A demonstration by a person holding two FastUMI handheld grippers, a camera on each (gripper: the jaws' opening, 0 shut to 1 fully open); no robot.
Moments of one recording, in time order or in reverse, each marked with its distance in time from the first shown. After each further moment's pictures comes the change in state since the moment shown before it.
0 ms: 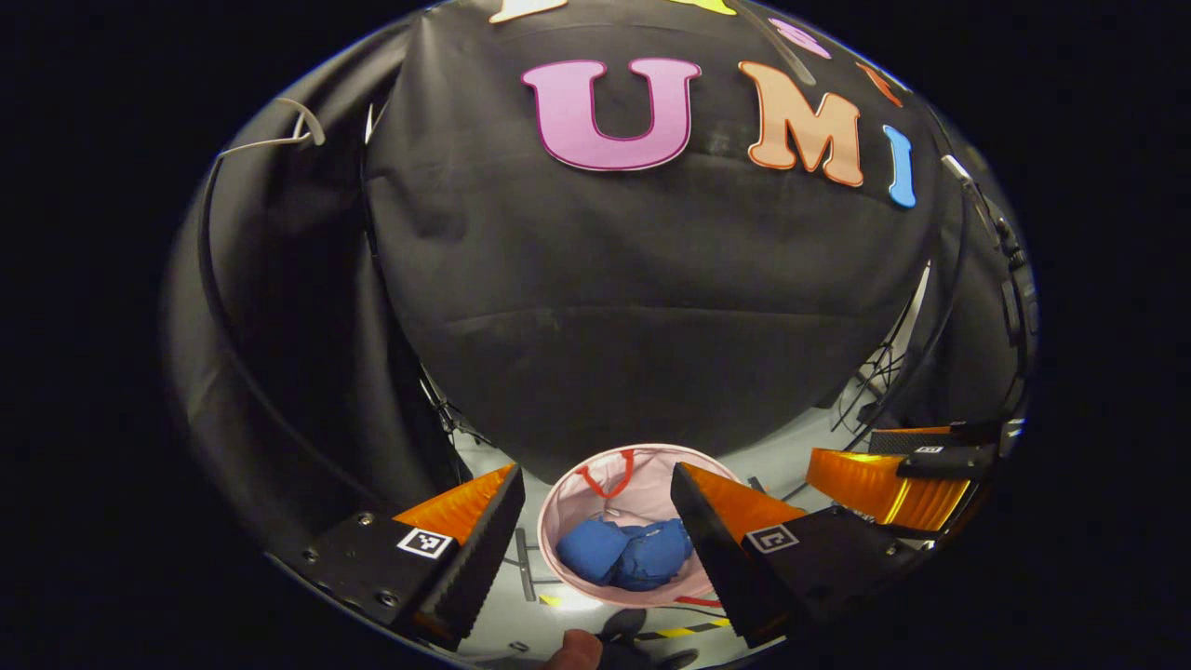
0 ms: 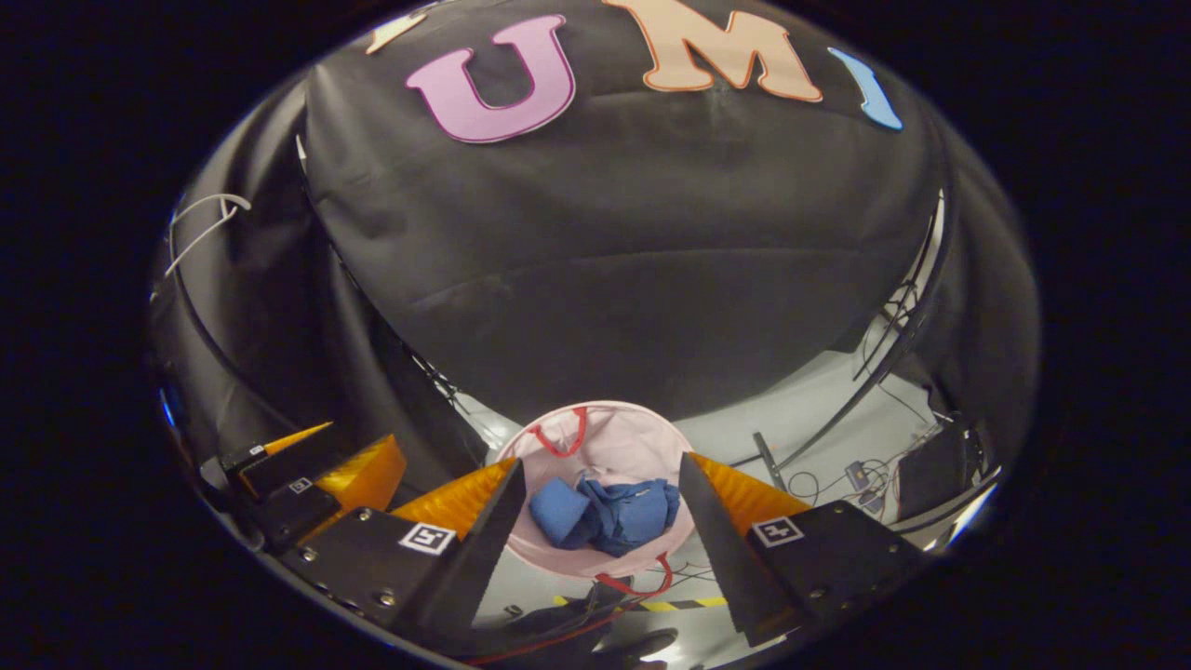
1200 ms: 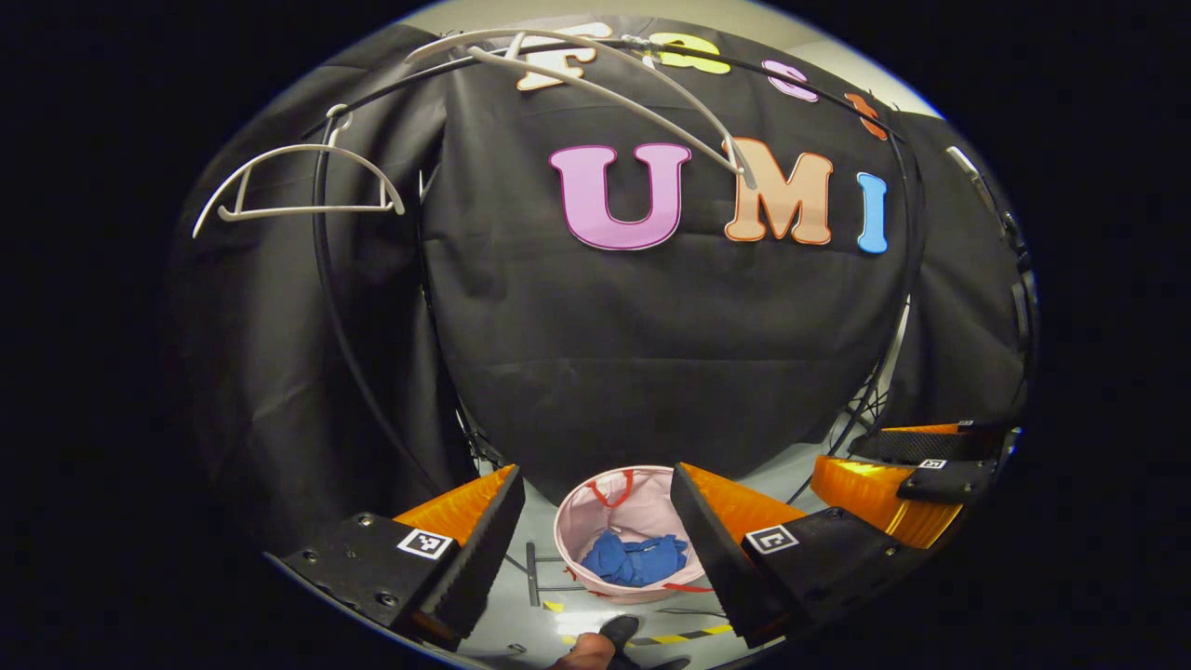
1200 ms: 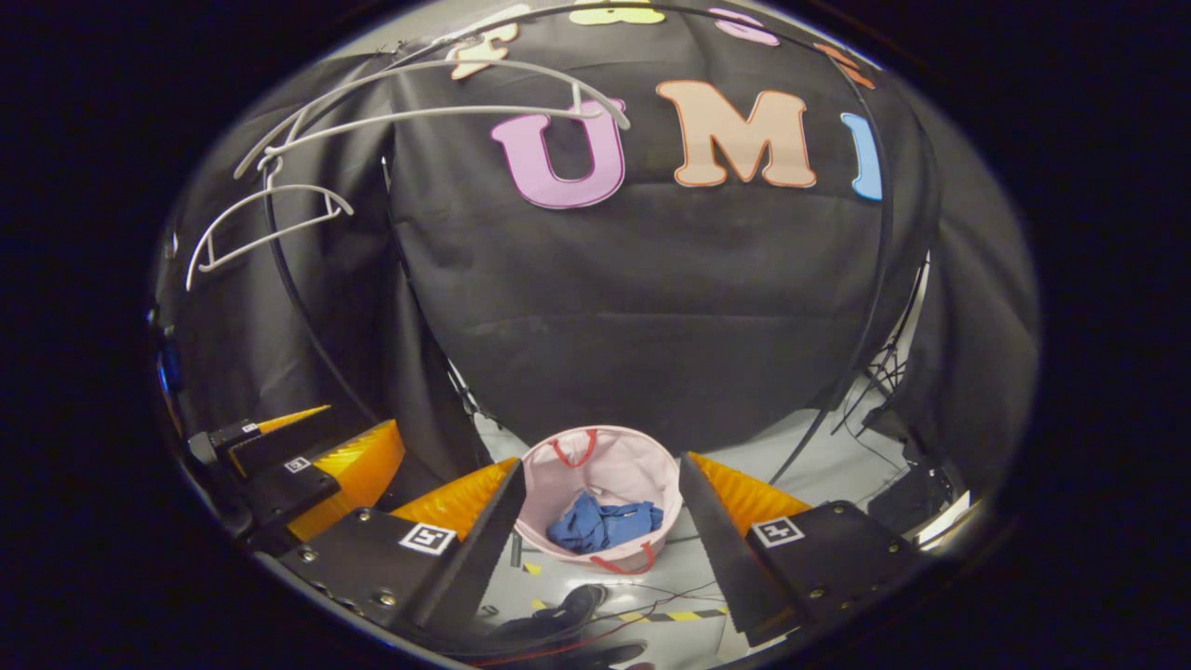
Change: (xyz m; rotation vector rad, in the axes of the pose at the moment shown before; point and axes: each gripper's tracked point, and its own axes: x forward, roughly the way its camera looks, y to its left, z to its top) left arm -0.146 -0.006 0.032 0.000 -0.172 0.029; right arm -0.156 0.023 0.010 -0.096 -0.209 0.026
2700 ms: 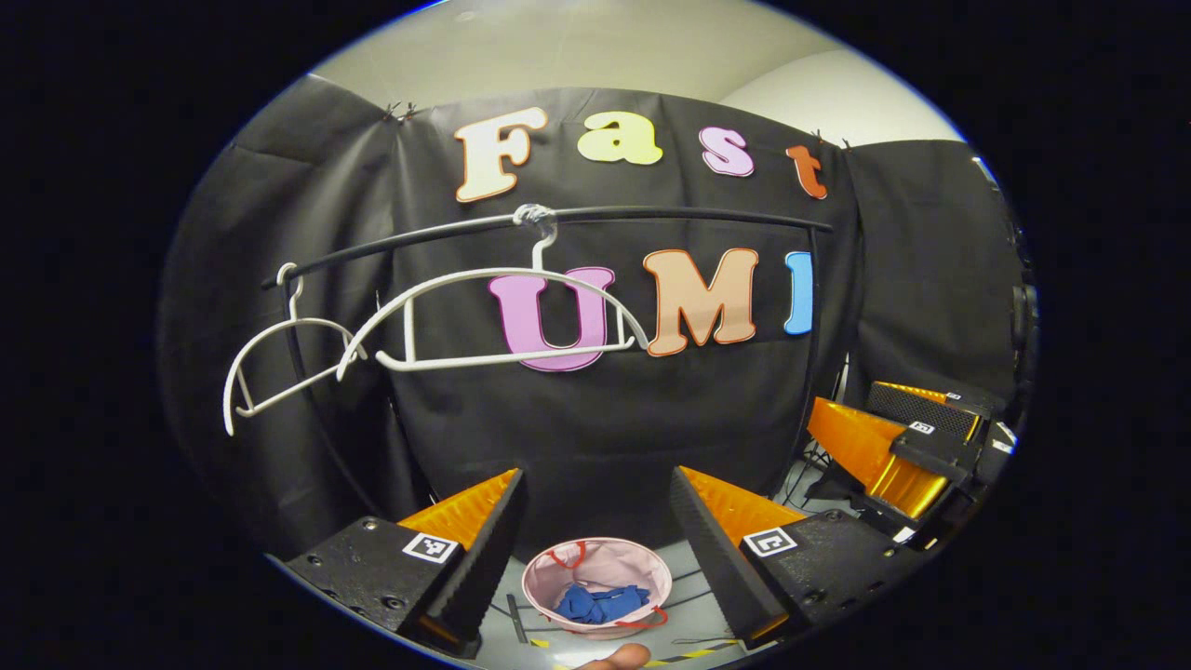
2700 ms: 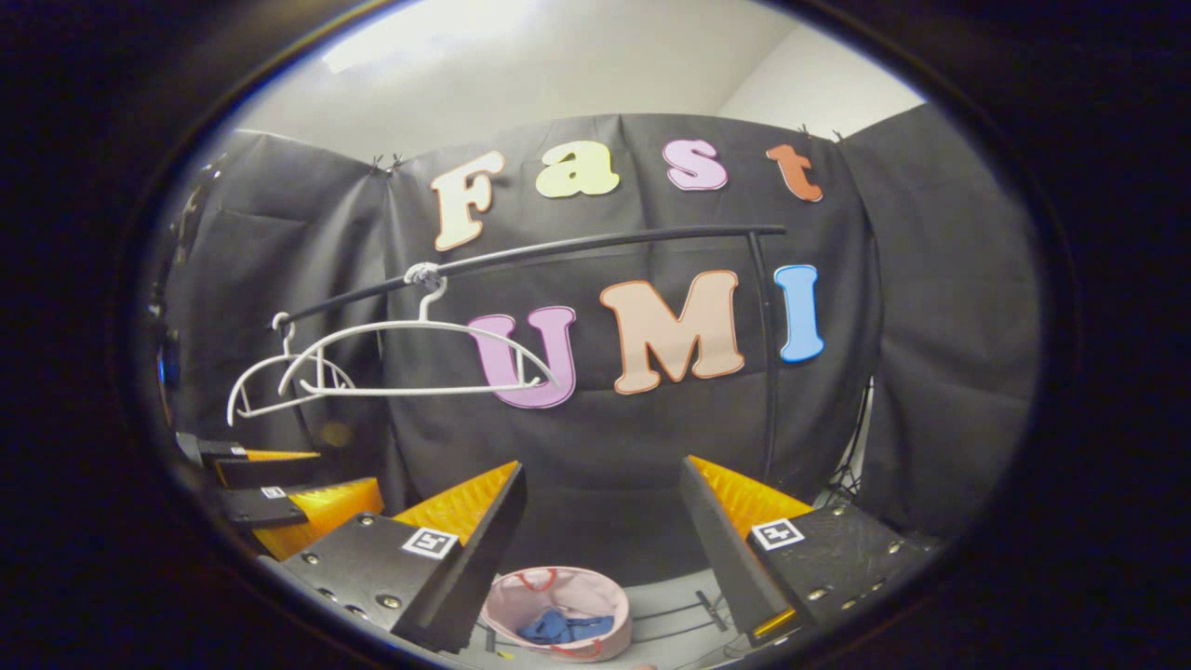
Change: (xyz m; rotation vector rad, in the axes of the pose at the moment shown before) left arm -0.097 -0.089 0.171 0.086 -0.234 -0.118; right arm -0.146 -0.097 0.176 0.005 -0.509 -0.086
